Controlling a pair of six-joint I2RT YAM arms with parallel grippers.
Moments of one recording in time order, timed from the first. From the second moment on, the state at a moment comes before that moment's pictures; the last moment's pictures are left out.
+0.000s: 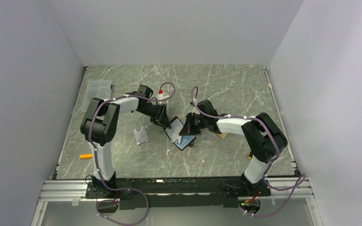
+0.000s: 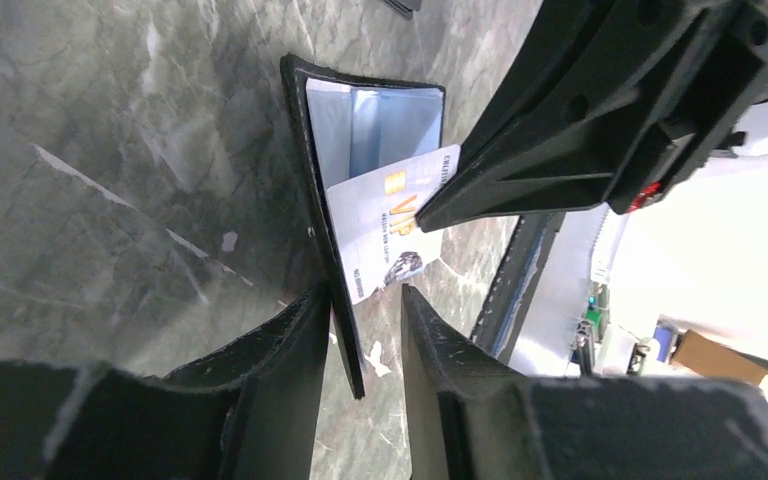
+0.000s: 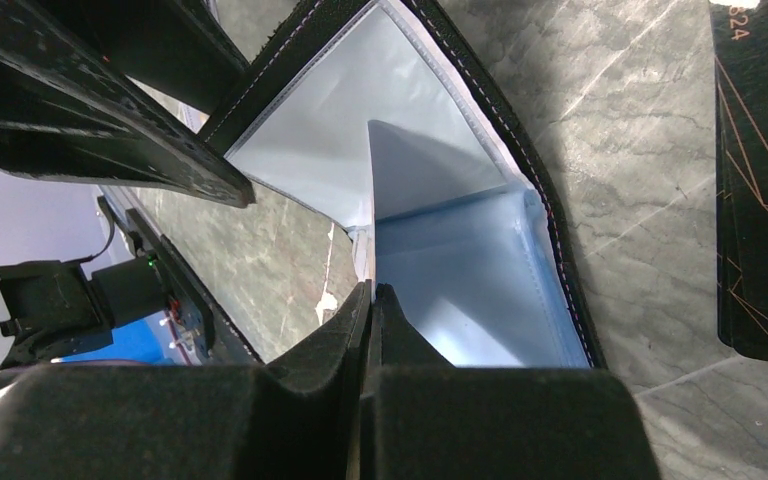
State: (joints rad) left arm -0.33 1.98 1.23 -0.47 1.01 -0.02; right arm 0.57 1.72 0.82 0.09 -0.53 0.69
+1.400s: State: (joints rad) left arm -0.39 1.96 1.20 -0.47 0.75 -0.01; right arm 0.54 1.42 0.49 0.05 -0.65 0.65
